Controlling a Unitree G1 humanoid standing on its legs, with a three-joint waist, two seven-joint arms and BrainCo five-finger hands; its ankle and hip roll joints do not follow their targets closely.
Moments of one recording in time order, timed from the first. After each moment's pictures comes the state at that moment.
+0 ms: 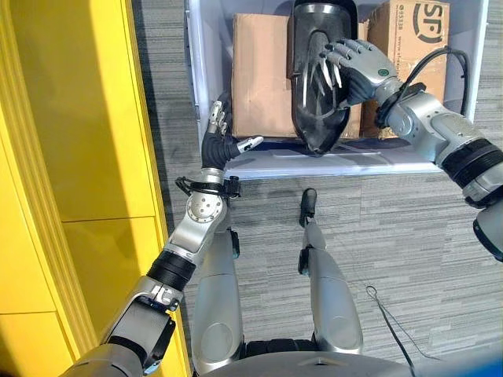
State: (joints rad) left arm -0.45 0.37 -0.32 0.23 -0.29 -0.36 0.35; right arm -1.31 -0.79 1.05 0.70 -0.53 -0.14 -0.24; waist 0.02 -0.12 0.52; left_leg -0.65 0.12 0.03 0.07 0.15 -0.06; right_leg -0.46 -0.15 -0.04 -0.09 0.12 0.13
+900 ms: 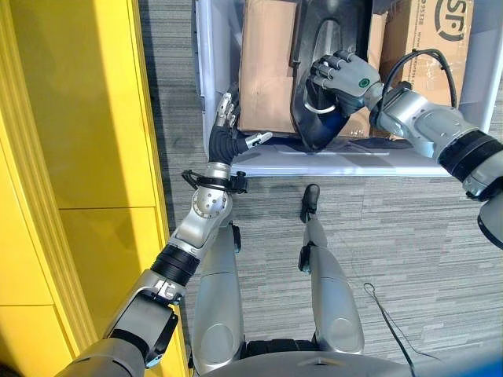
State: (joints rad) left arm -0.49 0.36 -0.36 0.21 -0.28 -0.36 0.35; right arm -1.37 -0.75 1.15 0.71 -0.73 -0.13 -0.21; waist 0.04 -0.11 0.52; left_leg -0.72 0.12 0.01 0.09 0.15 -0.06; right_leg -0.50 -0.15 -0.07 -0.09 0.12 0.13
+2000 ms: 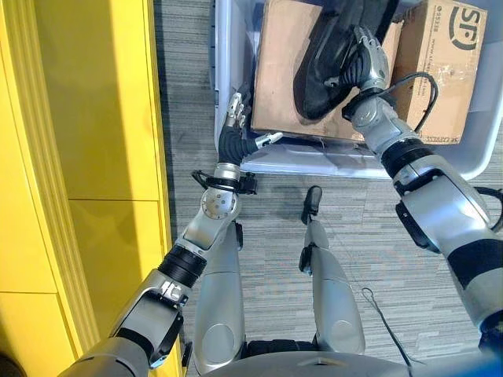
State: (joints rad) left arm -0.50 0.32 -0.39 0.18 -0.29 -0.32 0.38; right arm -1.34 -0.30 0.52 1.23 -0.03 -0.05 -0.51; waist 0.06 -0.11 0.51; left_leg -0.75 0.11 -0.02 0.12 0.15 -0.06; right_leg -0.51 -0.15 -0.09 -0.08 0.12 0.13
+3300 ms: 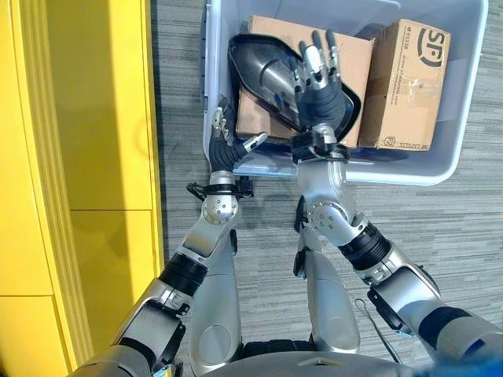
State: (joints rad) left arm -0.44 0.30 -0.36 0.14 -0.29 -0.20 0.55; right arm -0.76 -0.10 0.52 0.01 0.94 -0.50 -0.55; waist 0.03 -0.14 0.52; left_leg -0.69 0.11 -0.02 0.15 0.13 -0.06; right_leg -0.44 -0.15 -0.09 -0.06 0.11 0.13
